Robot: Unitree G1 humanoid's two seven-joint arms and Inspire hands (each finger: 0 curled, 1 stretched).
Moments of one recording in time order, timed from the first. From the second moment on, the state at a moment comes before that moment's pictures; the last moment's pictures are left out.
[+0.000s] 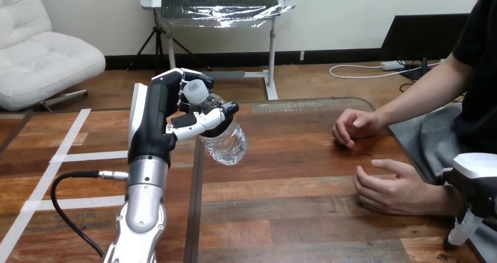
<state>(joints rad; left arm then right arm) -0.34 0.11 -0.02 0.48 0.18 -0.33 0.18 -0.16 -0.79 0.15 0.18 -0.91 0.21 0.55</state>
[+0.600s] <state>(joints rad) -0.34 0.11 -0.01 0.48 0.18 -0.33 0.18 -0.25 -0.80 0.19 0.32 -0.91 0.18 0.50</state>
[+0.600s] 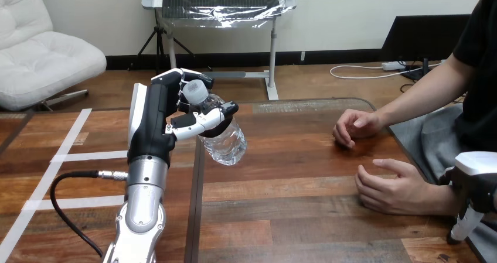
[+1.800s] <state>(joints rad) -0.34 0.11 -0.01 0.48 0.17 -0.33 0.18 -0.45 -0.79 0.33 0.67 -0.90 0.06 0.32</state>
